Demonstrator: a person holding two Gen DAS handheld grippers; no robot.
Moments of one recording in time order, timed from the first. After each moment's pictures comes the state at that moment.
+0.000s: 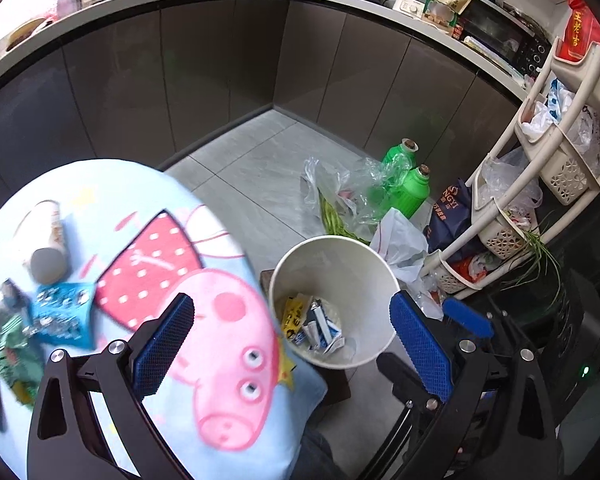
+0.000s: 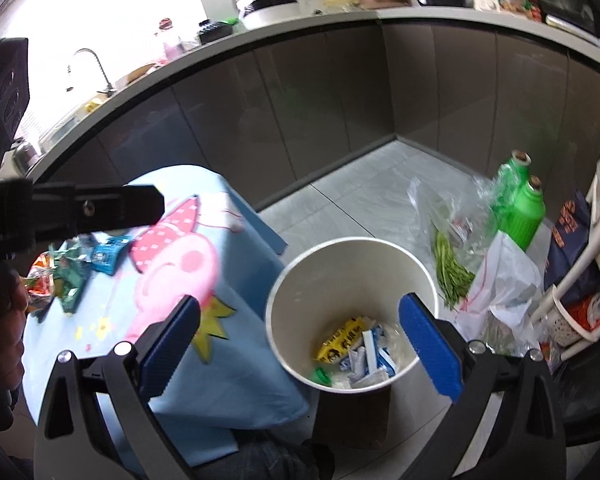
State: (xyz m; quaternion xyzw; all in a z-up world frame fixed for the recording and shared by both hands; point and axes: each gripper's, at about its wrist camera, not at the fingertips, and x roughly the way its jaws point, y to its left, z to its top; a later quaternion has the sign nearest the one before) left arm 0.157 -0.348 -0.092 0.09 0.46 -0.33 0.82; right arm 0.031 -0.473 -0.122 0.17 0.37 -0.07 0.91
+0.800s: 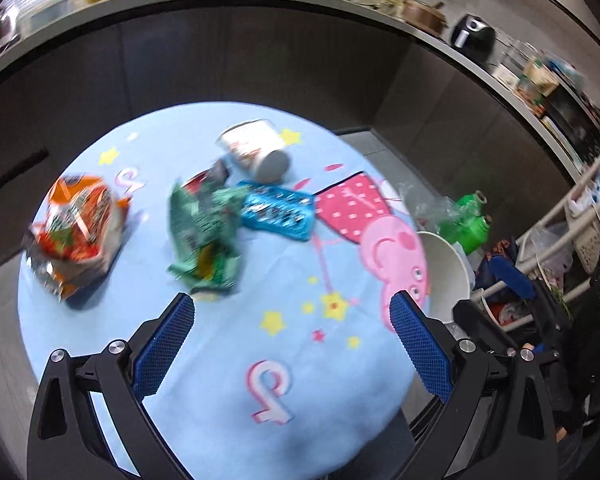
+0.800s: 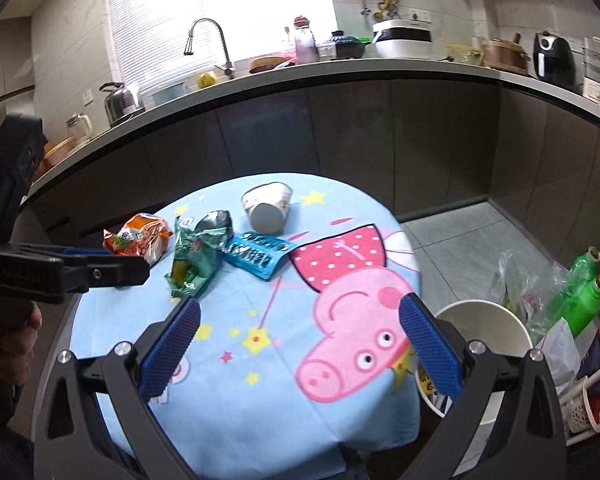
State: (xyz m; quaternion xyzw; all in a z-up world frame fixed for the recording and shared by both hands) left arm 0.132 -0.116 -0.075 -0.02 0.48 -0.19 0.86; right arm 0.060 -0.318 -0.060 0.07 0.33 0.08 0.94
